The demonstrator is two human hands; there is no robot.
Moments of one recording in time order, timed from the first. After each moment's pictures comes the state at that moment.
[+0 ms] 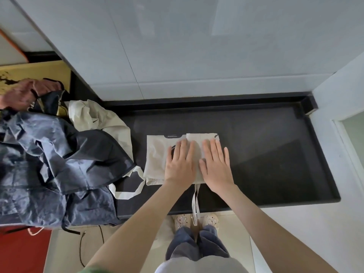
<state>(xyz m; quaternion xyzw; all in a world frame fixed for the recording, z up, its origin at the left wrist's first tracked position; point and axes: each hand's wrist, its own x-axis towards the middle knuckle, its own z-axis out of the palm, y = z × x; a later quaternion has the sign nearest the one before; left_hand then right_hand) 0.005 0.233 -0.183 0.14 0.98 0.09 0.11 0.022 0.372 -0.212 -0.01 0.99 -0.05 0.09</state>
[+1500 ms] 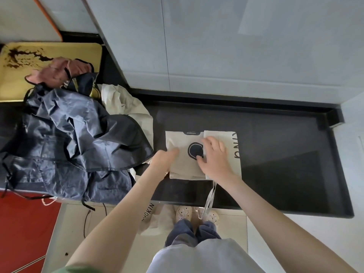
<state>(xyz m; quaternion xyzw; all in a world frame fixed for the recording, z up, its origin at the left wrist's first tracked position) -0.014 0.148 -0.147 -0.42 0.68 0.51 0.32 -0.002 0.318 -0.168 -0.07 0.96 -0.23 0.12</state>
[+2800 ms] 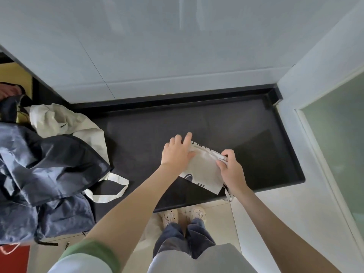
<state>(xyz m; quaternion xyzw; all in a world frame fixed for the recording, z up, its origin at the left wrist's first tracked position) -0.023 0.290 -0.166 0.20 0.97 0.06 0.15 0.063 0.457 -0.173 0.25 0.89 -0.38 0.10</state>
